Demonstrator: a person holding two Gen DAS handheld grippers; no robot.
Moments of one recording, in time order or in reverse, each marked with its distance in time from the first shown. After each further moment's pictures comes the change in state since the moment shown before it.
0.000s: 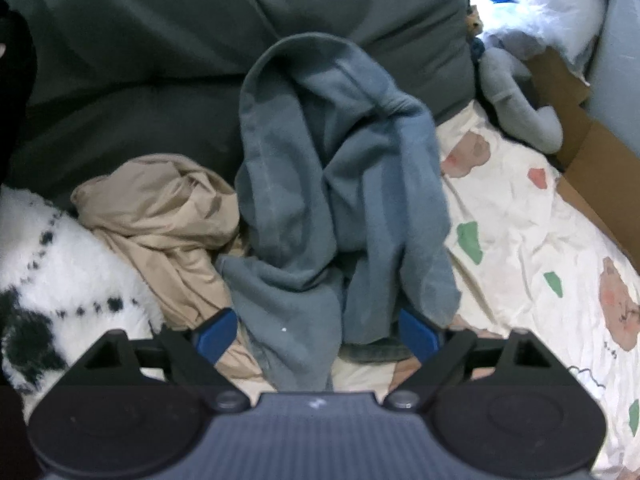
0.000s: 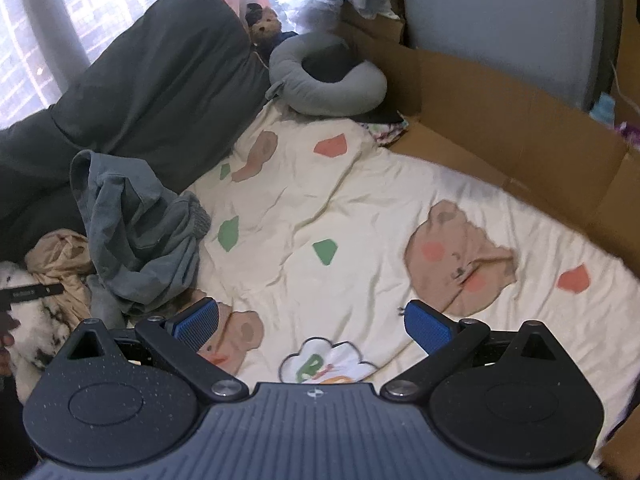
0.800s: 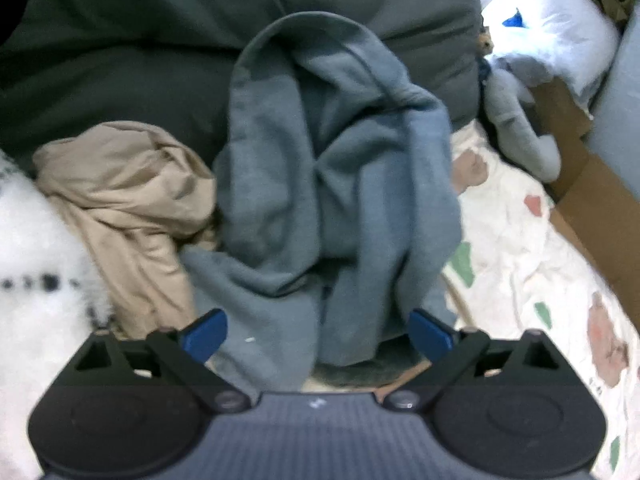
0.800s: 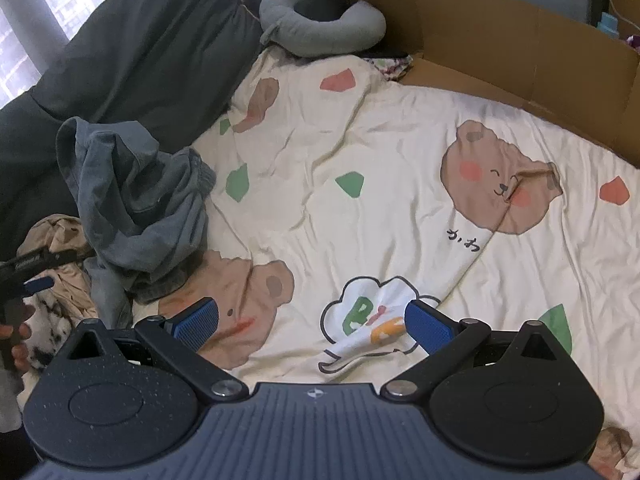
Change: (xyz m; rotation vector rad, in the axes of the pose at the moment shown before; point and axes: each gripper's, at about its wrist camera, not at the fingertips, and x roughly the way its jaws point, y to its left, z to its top) left arm 0.045 -0.004 -0.011 -0.111 -0.056 -0.105; right arm 0.061 0.037 -0.066 0.109 0.075 0.008
